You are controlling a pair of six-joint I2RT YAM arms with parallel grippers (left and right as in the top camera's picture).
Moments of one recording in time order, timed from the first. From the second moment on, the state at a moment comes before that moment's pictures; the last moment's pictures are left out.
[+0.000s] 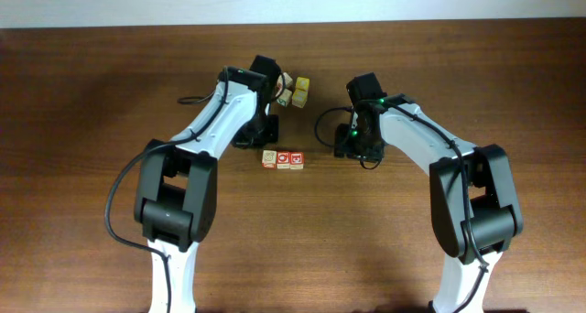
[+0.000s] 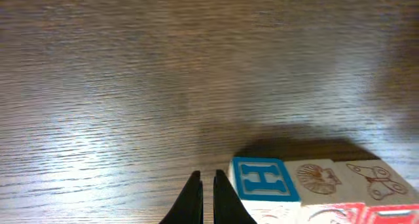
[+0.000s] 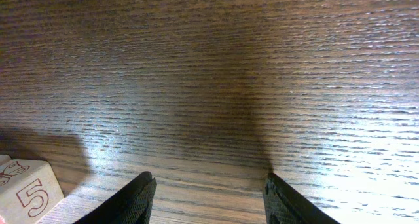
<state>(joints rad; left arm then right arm) -0.37 2.21 1.76 -1.10 -0.01 -0.31 0.30 2.05 1.39 -0.74 -0.18 0.41</state>
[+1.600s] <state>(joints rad) -0.32 2.41 2.05 -0.84 -0.02 -0.06 0.30 2.05 1.38 -0.72 -0.18 0.41</state>
